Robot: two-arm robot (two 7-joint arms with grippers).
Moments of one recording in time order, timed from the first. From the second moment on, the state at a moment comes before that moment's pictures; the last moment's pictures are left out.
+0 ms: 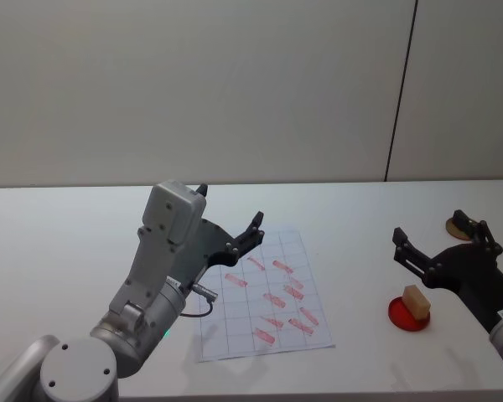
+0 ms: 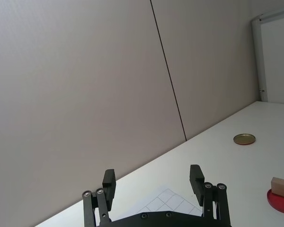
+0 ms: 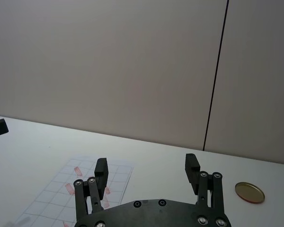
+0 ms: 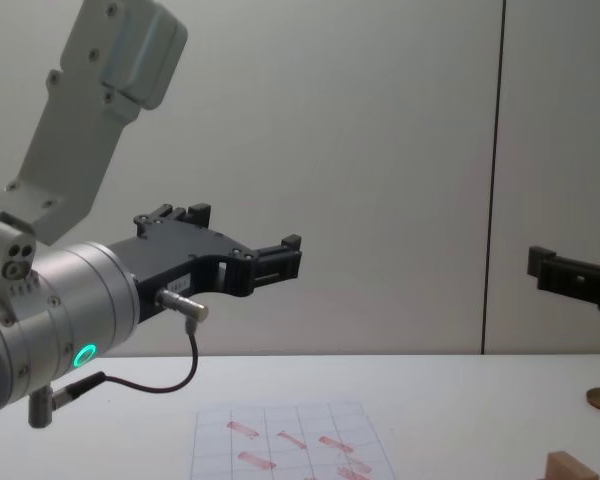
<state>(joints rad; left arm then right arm) -0.24 0.38 0.45 -1.63 -0.20 0.01 -0.01 -0.01 0.34 -0.23 -1.77 0.29 0.03 0.07</state>
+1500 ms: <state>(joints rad) -0.24 0.38 0.45 -1.63 -0.20 0.01 -0.01 -0.01 0.34 -0.23 -1.77 0.29 0.03 0.07</state>
